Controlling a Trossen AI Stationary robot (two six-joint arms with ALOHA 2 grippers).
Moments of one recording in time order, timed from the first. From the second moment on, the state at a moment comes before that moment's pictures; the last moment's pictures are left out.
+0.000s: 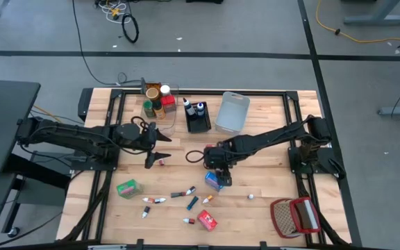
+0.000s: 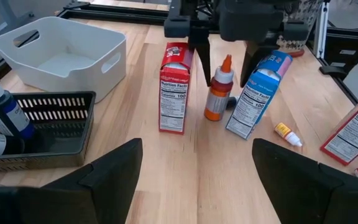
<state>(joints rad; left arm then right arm) 0.00 0.87 0.45 0.04 -0.03 -0.09 0.14 1.85 1.36 -0.80 -0.06 0.15</state>
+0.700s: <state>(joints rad) 0.00 0.87 0.45 0.04 -0.03 -0.09 0.14 1.85 1.43 -0.71 -0.10 0.18</state>
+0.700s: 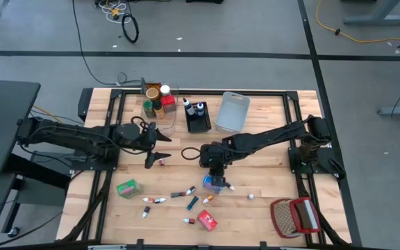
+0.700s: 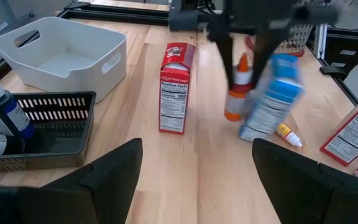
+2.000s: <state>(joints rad) 0.00 0.87 0.45 0.08 -0.03 -0.04 -0.41 1.85 1.29 -0.25 -0.10 -0.27</state>
